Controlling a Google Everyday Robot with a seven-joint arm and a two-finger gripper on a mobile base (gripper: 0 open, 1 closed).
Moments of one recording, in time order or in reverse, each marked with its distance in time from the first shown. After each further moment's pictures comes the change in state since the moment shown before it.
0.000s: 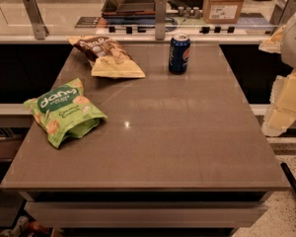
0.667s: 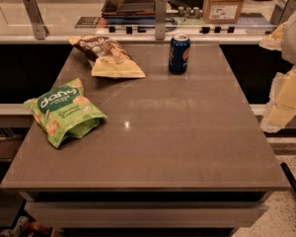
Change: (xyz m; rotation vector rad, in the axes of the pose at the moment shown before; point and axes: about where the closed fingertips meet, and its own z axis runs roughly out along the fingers) arm 0.000 -0.007 -0.001 0.014 -0.016 0.011
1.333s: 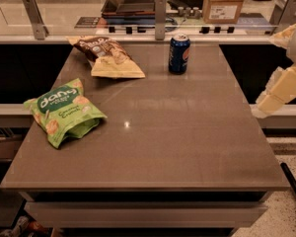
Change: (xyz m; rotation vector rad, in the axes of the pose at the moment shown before) arm 0.011 -0.043 0.024 0.101 -0.172 0.127
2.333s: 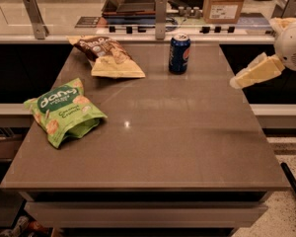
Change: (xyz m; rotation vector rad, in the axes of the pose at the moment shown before) arm -0.009 -0.085 0.041 0.273 -0.306 0.116
